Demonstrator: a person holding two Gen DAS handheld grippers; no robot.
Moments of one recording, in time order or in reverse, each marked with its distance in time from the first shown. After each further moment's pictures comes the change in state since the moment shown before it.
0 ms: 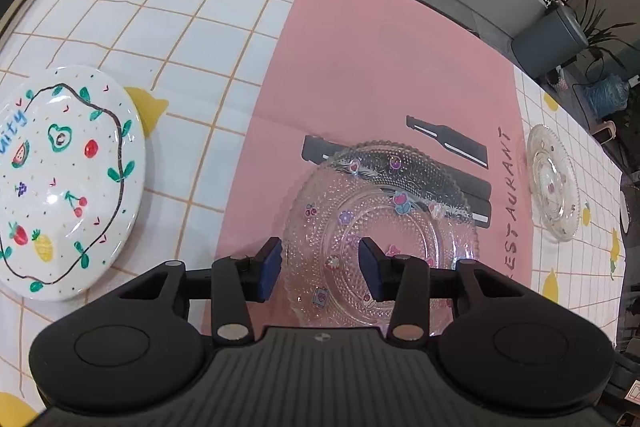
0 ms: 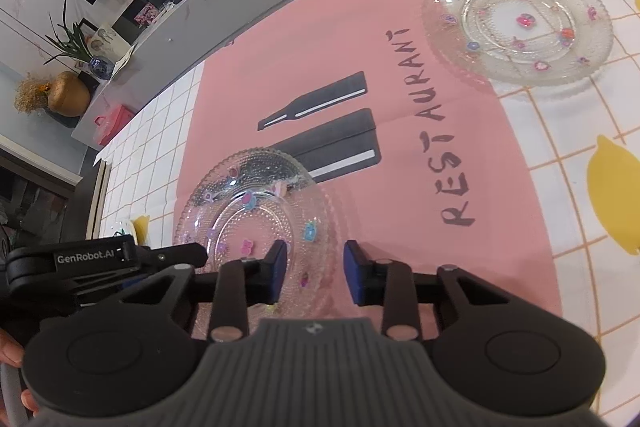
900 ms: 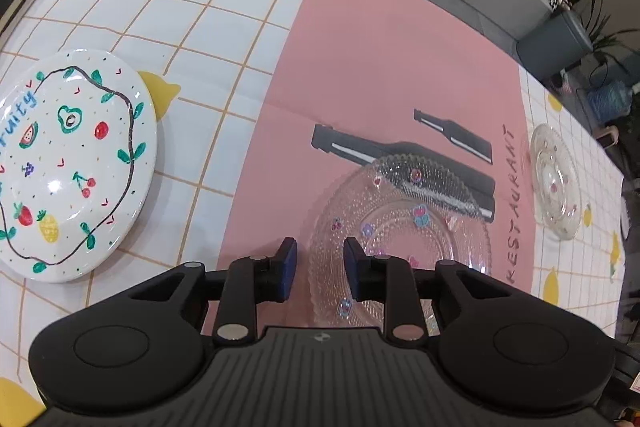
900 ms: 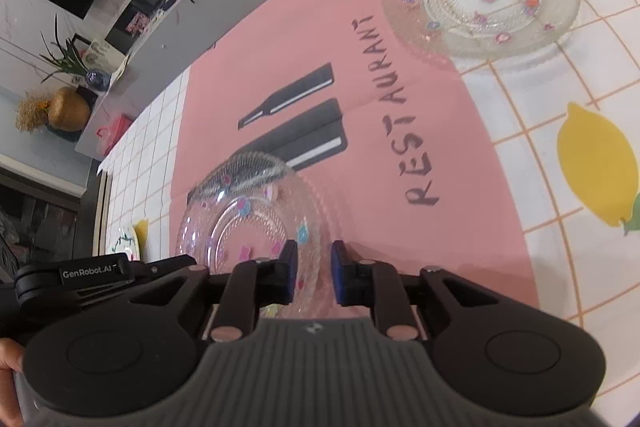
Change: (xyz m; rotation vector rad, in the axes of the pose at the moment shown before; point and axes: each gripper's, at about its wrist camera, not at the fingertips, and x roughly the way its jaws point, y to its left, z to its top) left arm -0.002 0.008 -0.003 -0.030 0.008 -0.005; right arm -0.016 -0.031 -0.002 0.093 0.011 0.024
